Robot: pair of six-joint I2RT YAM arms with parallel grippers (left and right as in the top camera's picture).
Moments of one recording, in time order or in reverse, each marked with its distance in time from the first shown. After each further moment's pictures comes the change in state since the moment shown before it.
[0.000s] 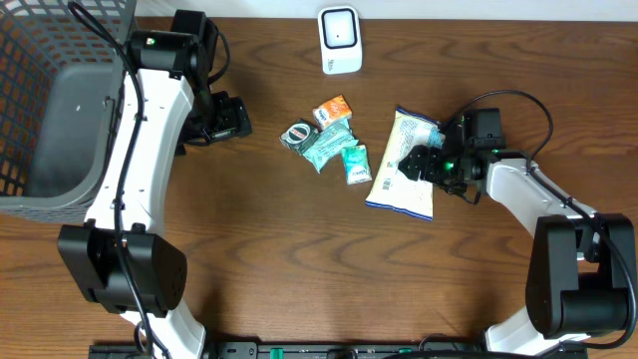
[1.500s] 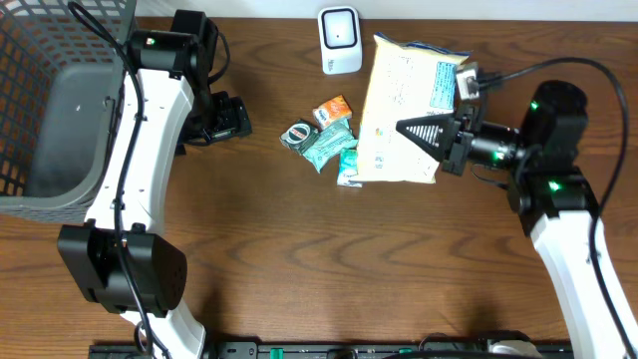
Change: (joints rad) left arm 0.000 0.000 0.000 0.000 0.000 0.000; right arm -0.021 -0.516 0.039 0.326 -0.776 0.020
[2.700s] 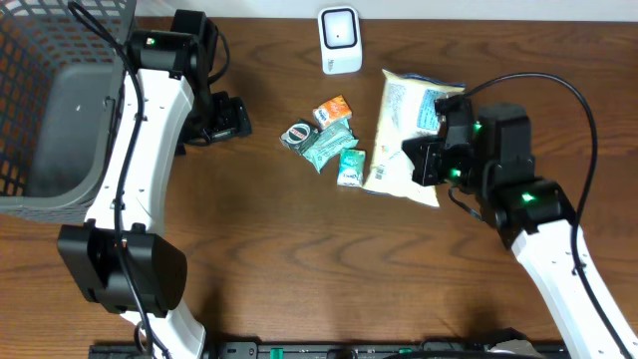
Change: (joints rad) left arm 0.000 0.000 0.000 0.000 0.000 0.000; right arm 0.192 -0.002 0.016 -0.476 0.851 -0.080
